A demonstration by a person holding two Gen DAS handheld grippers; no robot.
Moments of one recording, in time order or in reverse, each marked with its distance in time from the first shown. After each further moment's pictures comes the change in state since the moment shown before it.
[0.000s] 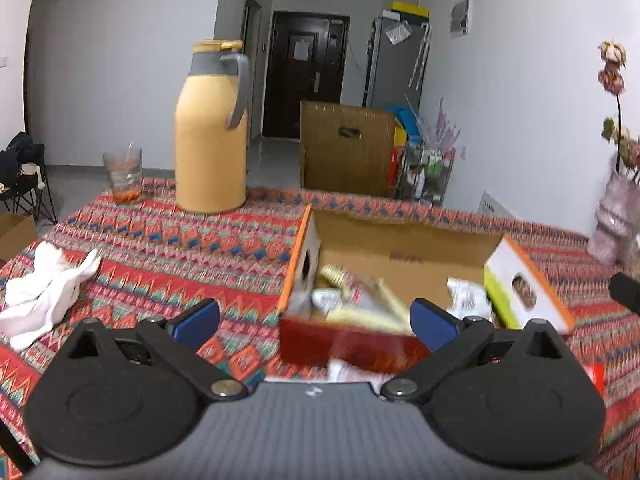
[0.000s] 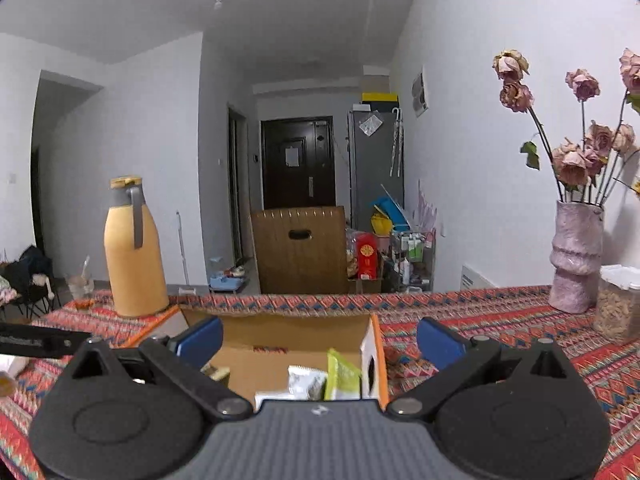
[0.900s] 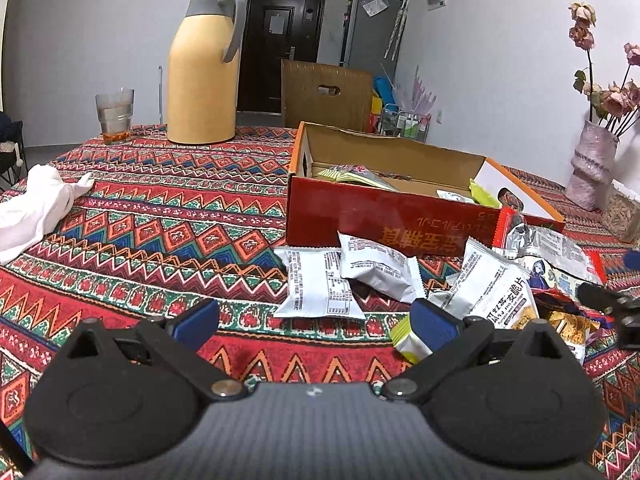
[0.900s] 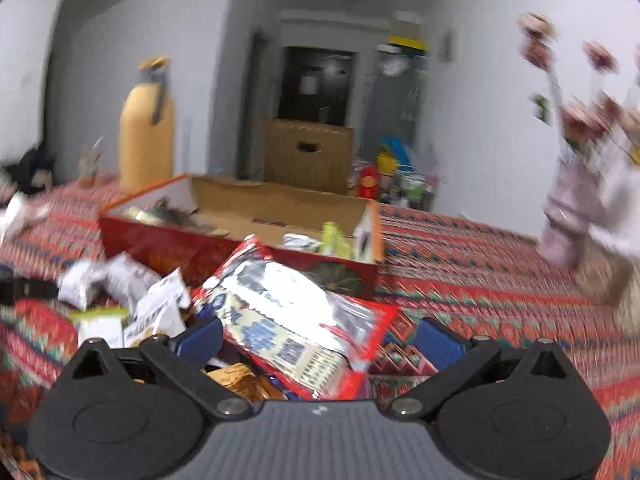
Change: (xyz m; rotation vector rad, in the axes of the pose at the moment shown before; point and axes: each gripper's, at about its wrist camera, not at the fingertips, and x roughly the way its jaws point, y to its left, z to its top) left arm -0.010 0.025 -0.088 0.018 0.063 -0.084; right arm -0.027 0.014 -0.078 -0.210 0.225 0.004
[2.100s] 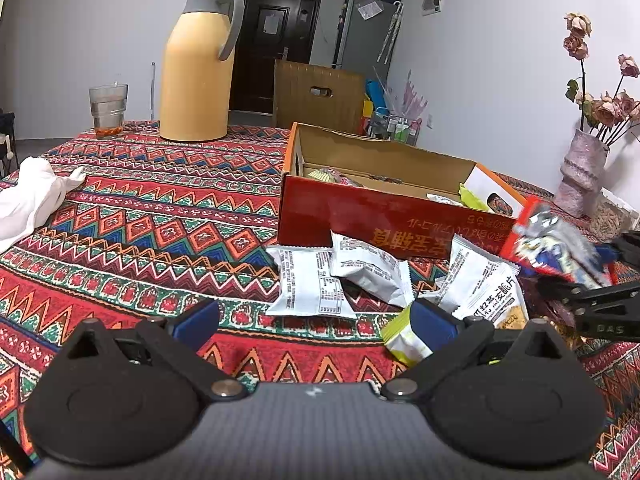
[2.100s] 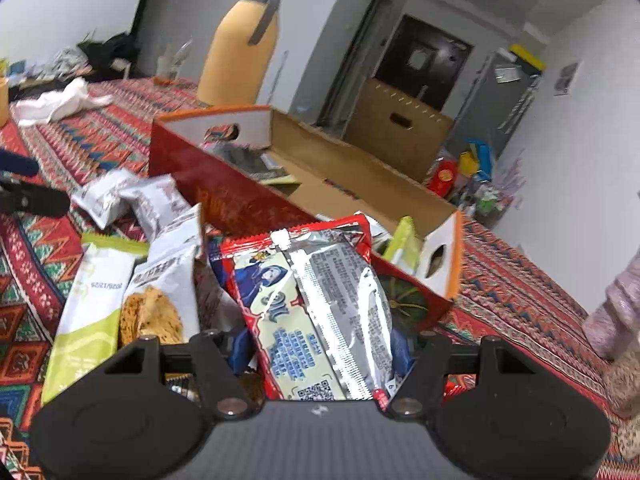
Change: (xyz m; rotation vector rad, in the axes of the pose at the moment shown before) left arm -0.002 0.003 -0.001 -0.022 -0.004 -0.039; right arm 0.041 0.024 0.024 -0.304 0.117 0.118
